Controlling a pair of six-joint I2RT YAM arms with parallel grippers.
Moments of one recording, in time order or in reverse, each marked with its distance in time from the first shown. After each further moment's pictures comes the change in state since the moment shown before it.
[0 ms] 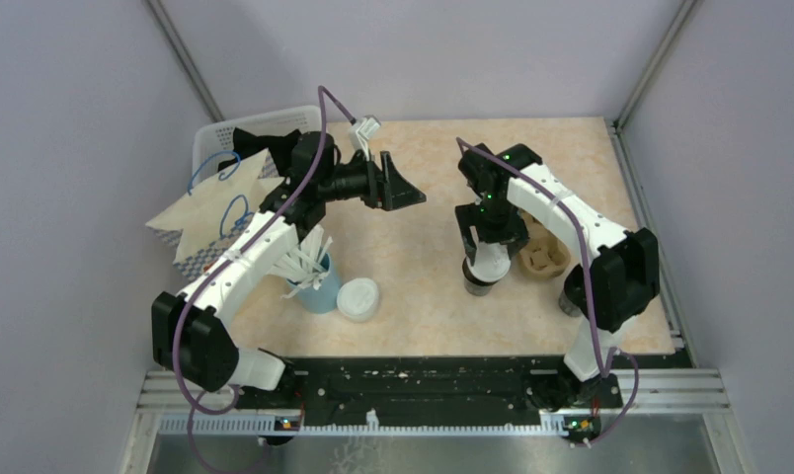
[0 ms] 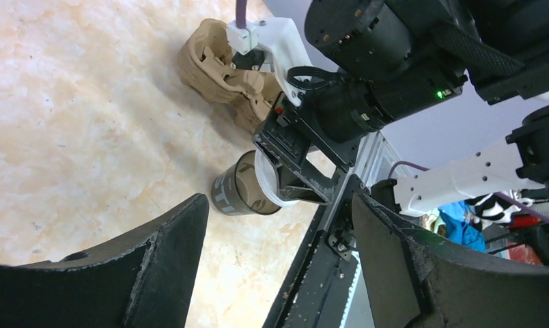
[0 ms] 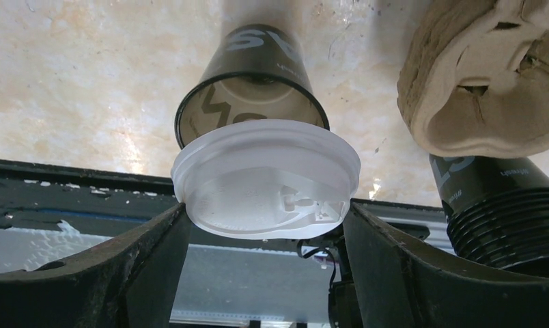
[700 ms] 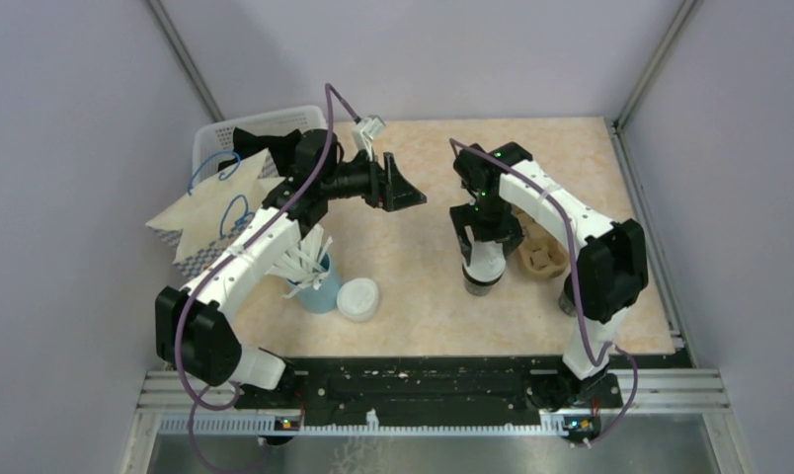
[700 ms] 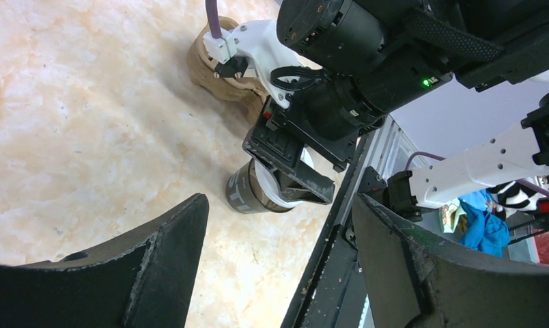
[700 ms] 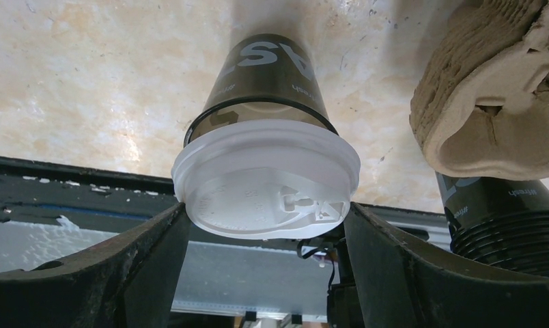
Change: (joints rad) left arm 0.000 0.031 0.024 -0.026 0.014 0.095; right arm -0.008 0.082 0.043 -0.005 -0.027 -0.035
